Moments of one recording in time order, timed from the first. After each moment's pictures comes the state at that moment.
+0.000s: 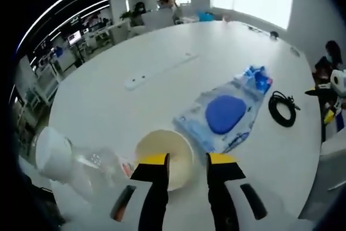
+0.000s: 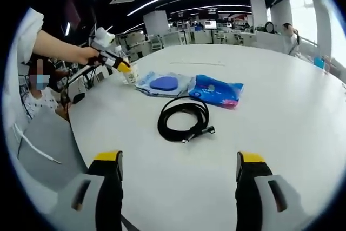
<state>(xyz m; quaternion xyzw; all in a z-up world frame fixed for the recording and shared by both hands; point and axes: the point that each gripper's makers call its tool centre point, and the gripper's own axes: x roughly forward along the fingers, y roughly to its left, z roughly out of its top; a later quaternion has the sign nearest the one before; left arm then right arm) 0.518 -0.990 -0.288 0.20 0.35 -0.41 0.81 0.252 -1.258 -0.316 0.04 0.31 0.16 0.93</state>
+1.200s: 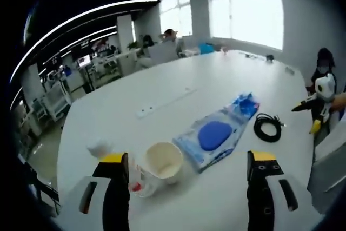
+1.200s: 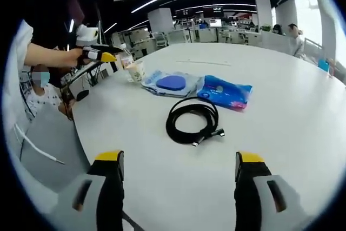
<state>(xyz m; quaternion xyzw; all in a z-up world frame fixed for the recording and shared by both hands) 0.485 -0.969 -0.220 0.14 0.24 -0.42 0.86 0.252 -1.242 -0.312 0.03 0.32 0.18 0.93</state>
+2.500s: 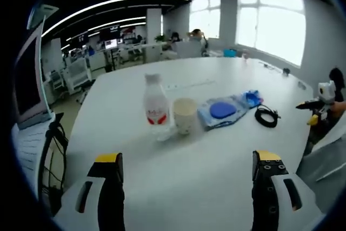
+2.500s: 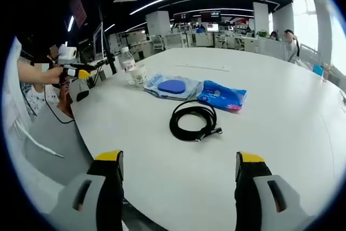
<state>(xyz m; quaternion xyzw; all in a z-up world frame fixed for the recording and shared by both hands) 0.406 -0.855 -0.237 0.07 0.27 -0.34 0.90 0.228 -1.241 -0.292 0.02 0.31 0.16 0.94</state>
